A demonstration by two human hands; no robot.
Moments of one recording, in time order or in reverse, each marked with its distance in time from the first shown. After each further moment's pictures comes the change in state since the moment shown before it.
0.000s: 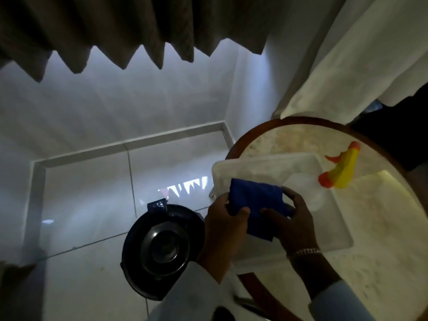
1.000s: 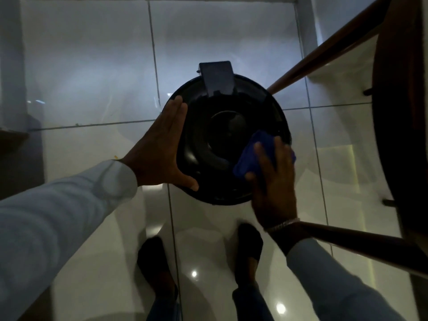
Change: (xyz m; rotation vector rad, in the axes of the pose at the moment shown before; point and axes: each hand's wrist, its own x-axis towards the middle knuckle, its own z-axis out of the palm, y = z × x) left_hand 0.102 -0.345 -0.243 0.902 -0.258 0.462; right_hand -0.061 0.279 0.199 -0.793 -0.243 -0.645
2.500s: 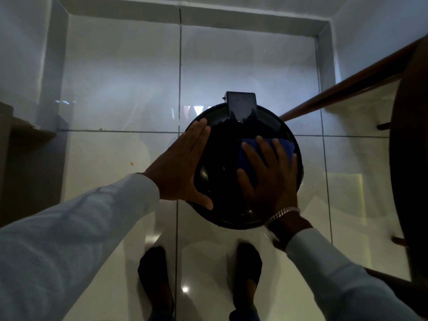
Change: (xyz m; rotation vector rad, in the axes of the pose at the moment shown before) left_hand -0.005 0.003 -0.002 0.039 -0.029 -0.032; right_hand 0.061 -0.043 0.000 -0.281 -0.146 -0.125
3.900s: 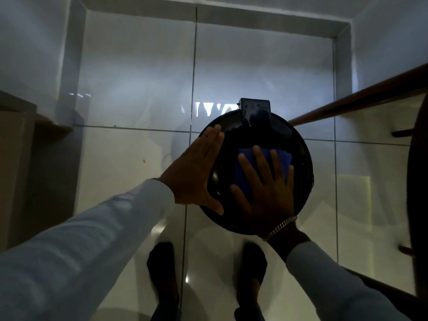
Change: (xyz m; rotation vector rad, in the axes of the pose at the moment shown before) left_hand -0.001 0.002 -0.005 -0.053 0.000 -0.024; right_hand -0.010 -0.021 0.011 -0.053 -0.035 -0.105
